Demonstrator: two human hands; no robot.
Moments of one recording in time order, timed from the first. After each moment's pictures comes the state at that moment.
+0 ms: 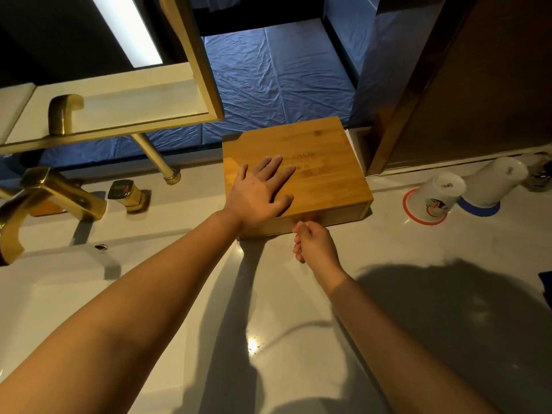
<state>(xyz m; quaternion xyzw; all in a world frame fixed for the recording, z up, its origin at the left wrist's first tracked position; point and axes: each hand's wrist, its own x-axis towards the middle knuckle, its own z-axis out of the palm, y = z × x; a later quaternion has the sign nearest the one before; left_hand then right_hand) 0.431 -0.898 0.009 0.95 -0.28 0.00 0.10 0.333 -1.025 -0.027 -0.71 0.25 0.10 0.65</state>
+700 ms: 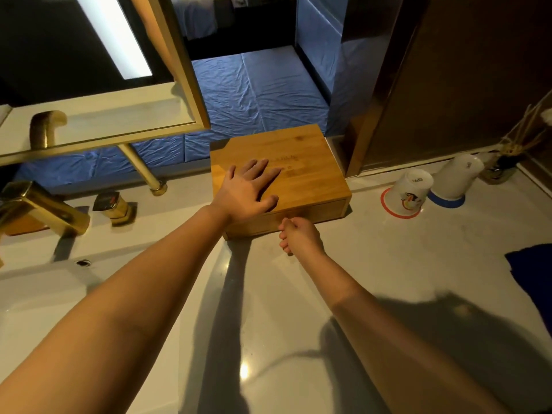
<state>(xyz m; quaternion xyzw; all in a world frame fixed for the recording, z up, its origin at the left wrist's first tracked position) 0.439 -0.893 0.015 0.95 -0.32 -0.02 0.08 0.345 -1.018 -0.028 -0.74 0.28 0.11 0.60</state>
